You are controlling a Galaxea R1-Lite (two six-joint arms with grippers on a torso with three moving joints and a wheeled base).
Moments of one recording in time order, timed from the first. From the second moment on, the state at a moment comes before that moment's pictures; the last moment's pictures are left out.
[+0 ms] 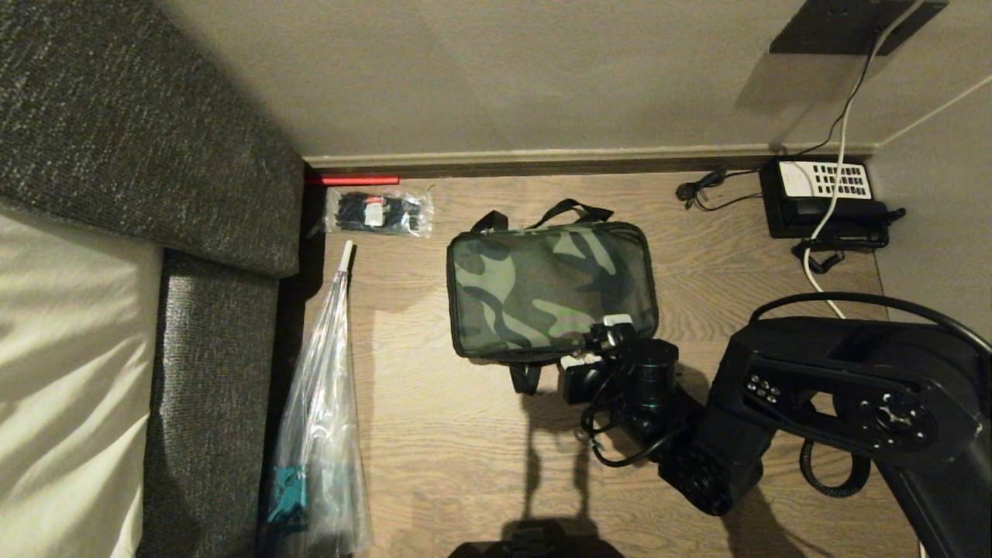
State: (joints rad) left arm 0.00 0.00 0.00 0.01 0.01 -0.01; right arm 0.56 2.43 -0.91 -1.33 -0.21 0.17
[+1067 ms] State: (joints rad) left arm 0.00 0.00 0.00 0.01 0.01 -0.01; right arm 0.53 2.27 -0.68 -1.28 -0.18 0.14
